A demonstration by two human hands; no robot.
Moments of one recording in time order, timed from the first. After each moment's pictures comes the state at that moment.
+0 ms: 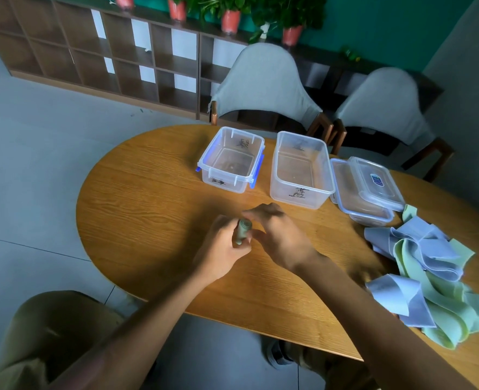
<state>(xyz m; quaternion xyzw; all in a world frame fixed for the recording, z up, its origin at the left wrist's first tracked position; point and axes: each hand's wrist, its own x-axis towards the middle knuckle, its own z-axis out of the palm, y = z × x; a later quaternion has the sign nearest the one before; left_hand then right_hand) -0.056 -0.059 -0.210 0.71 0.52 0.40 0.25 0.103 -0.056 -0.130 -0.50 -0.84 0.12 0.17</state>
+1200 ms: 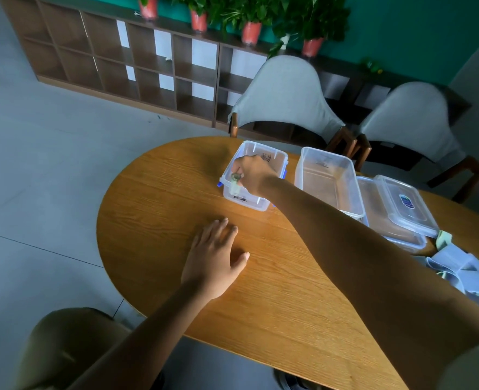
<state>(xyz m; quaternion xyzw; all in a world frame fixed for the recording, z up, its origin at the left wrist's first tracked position) -0.109 -0.048 -0.211 0.75 0.64 0.17 0.06 0.001 0.129 -0.101 -0.56 -0.82 0.09 0.05</state>
